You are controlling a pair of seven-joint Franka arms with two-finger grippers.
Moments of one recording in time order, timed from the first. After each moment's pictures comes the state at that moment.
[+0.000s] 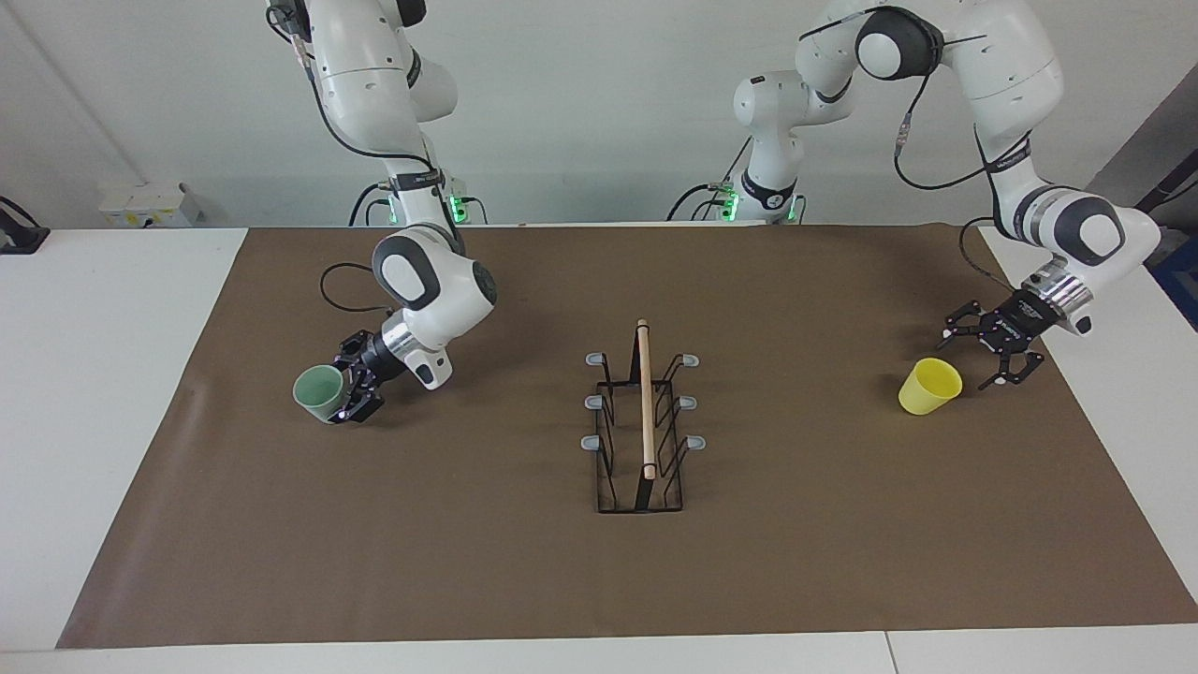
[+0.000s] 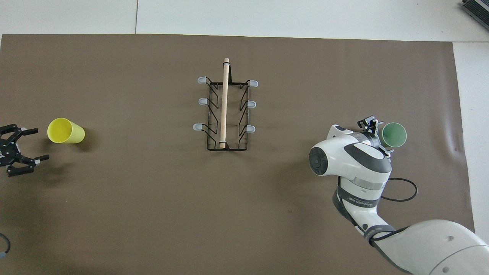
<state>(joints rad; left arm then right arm) 0.07 0.46 0.58 -1.96 -1.18 1.77 -0.79 0.22 0.31 0.01 -2.17 -1.25 2.04 -0.73</state>
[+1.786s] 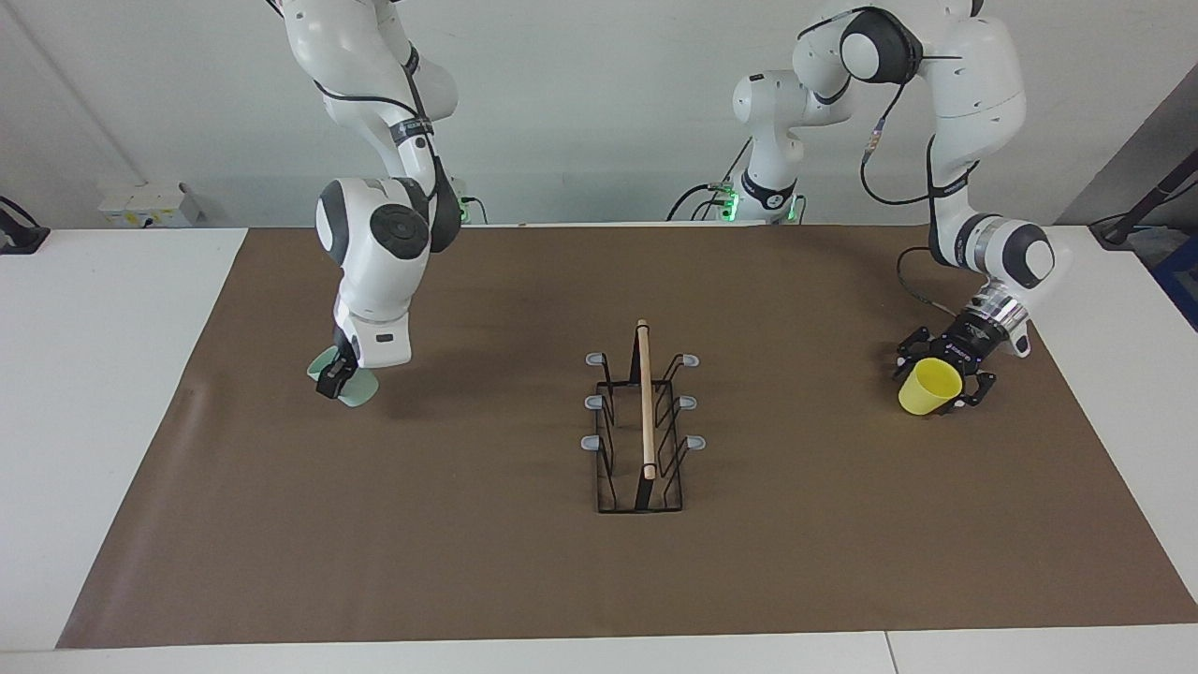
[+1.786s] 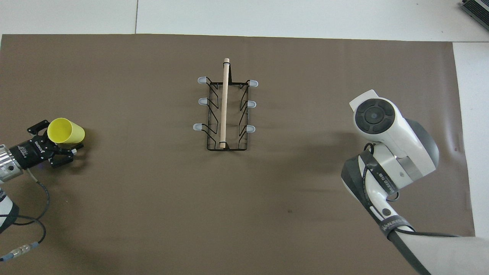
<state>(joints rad) -0.02 0.45 0.53 -2.12 -1.54 1.87 -0.66 0.15 0.16 0.01 -2.00 -0.49 2.07 -0.74</state>
